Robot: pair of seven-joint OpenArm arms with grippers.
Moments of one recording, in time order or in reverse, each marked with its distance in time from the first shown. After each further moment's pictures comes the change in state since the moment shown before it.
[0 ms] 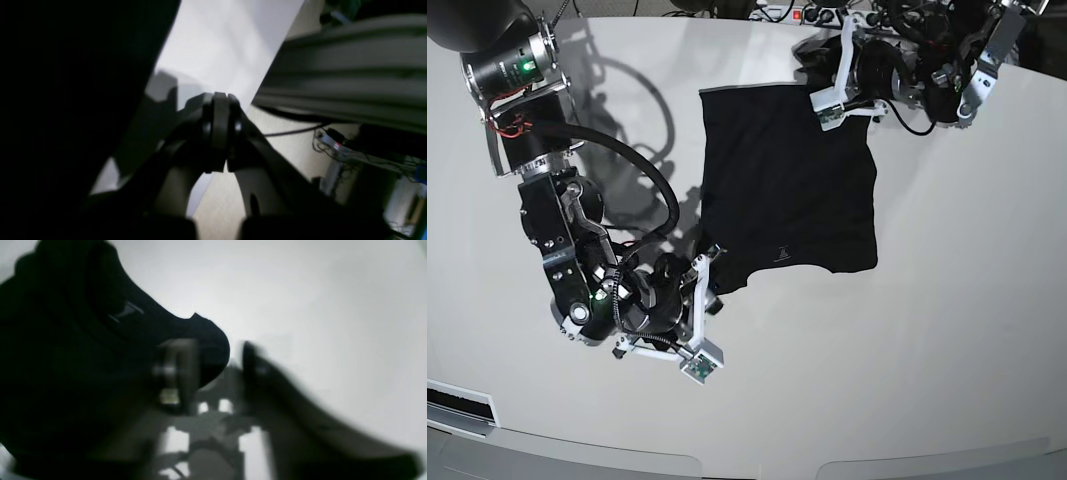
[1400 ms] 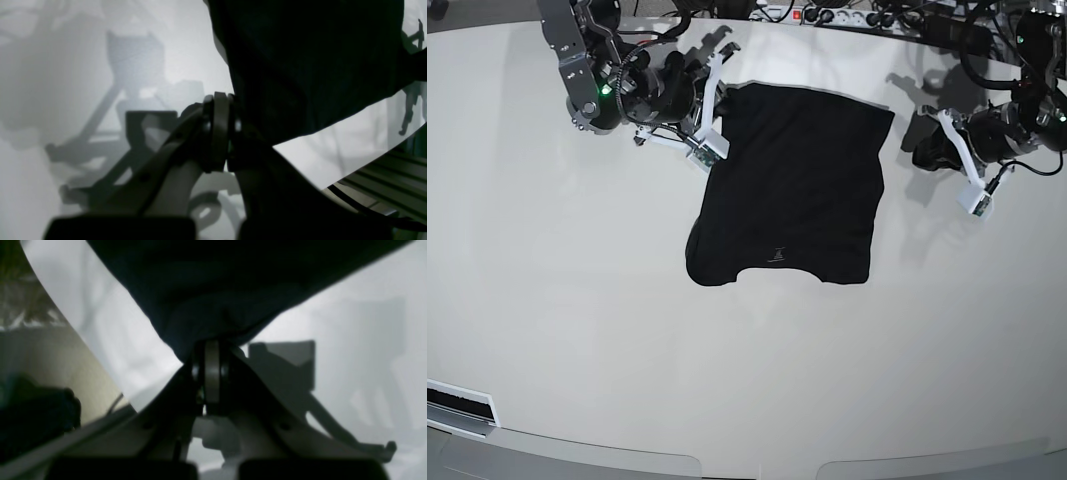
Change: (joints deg) left arm 3.3 0.6 -33.7 -0.8 -1.0 10.8 -2.0; right arm -34.9 -2.1 3.9 9.0 3.8 5.7 1.4
